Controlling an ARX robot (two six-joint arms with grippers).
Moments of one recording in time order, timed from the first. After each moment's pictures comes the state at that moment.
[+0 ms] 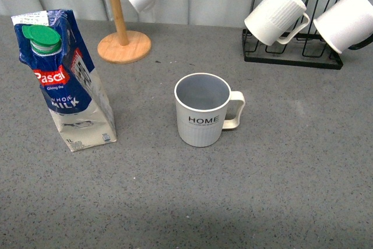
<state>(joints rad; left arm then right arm) -0.02 0.12 0.06 -0.15 -0.15 -0.05 0.00 0.00 0.01 0.00 0.00 0.00</state>
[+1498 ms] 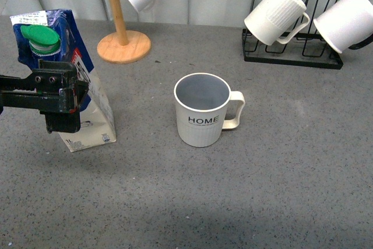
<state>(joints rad) -0.21 1.54 0.40 0.64 -0.08 -0.07 0.00 0.00 0.01 0.00 0.00 0.00</state>
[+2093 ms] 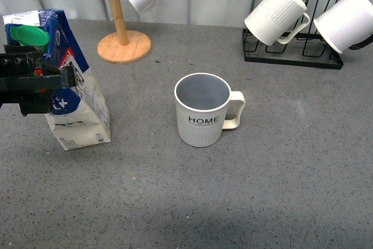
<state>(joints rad) -0.21 1.57 0.43 0.66 -0.12 -0.16 0.00 0.00 0.01 0.00 0.00 0.00</state>
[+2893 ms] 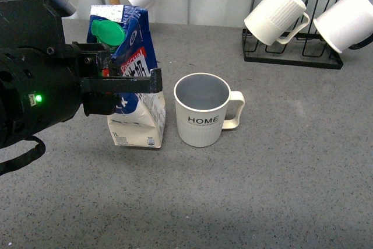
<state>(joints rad) -0.46 1.63 0.49 0.71 -0.23 -0.24 0.00 0.00 0.01 0.00 0.00 0.00</state>
